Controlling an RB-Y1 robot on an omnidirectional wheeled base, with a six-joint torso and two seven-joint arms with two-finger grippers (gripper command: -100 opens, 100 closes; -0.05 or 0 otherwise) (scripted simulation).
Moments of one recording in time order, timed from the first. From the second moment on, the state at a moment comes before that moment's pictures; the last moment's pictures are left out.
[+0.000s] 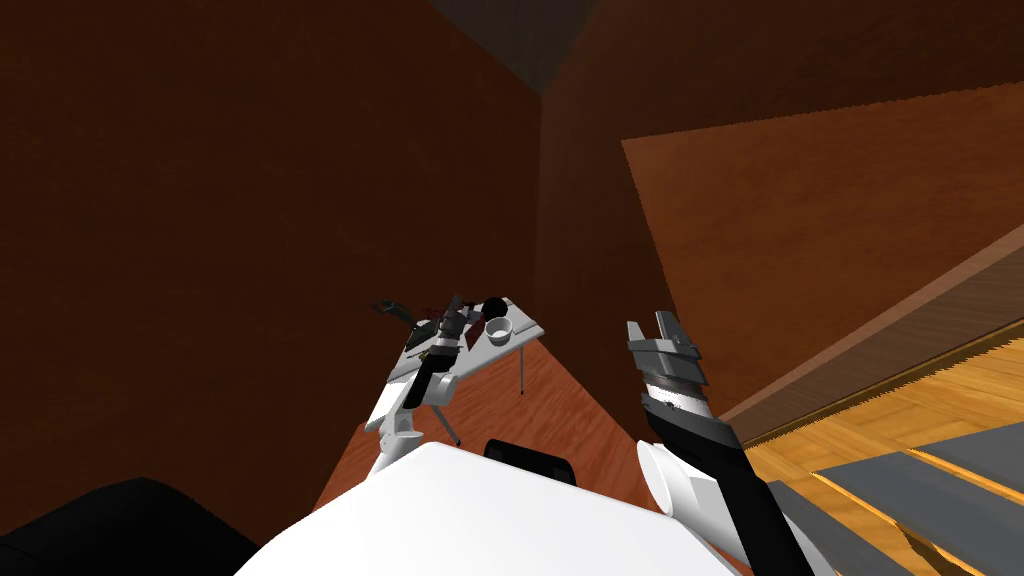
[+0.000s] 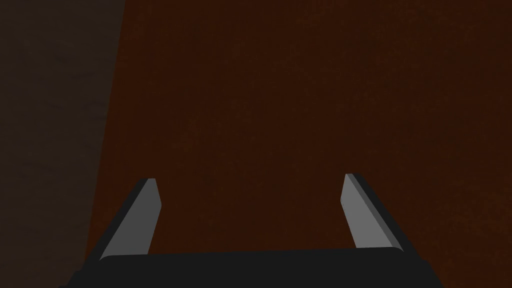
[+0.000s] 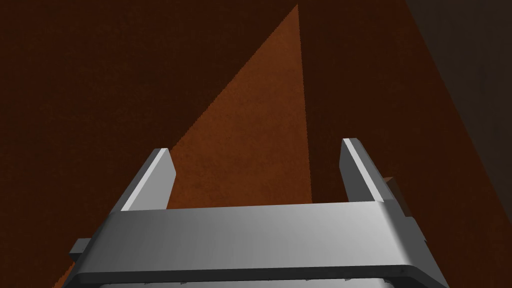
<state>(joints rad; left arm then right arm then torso) 0.25 0.13 0.07 -2.14 0.05 -0.29 -0.06 0.48 0.03 -0.06 -2.34 0.04 -0.37 -0.05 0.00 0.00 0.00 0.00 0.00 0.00</state>
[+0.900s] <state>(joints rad) -0.01 0.16 0.08 -2.00 0.15 -0.04 0.02 0.48 0.03 -0.06 -2.34 0.04 -0.37 -0.05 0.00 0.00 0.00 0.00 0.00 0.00</state>
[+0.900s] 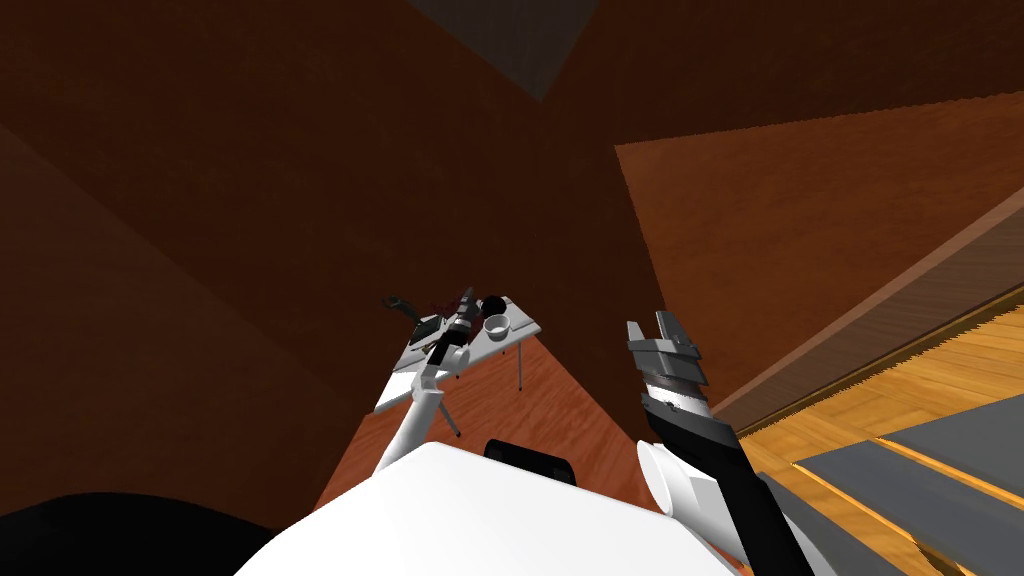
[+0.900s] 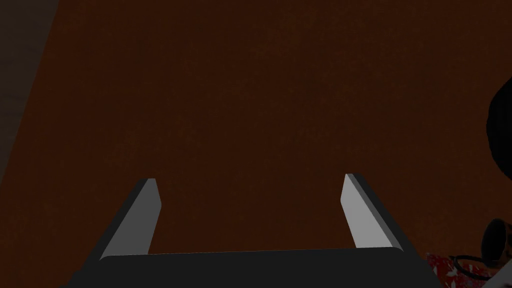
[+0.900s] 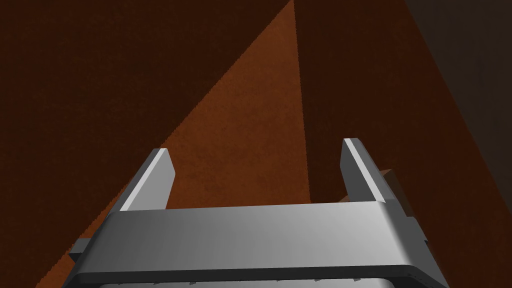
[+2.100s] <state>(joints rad) -0.31 0.18 0.08 -1.77 0.25 0.25 0.12 0.48 0.03 -0.06 -2.34 0.04 -0.37 -0.05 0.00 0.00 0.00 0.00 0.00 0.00</state>
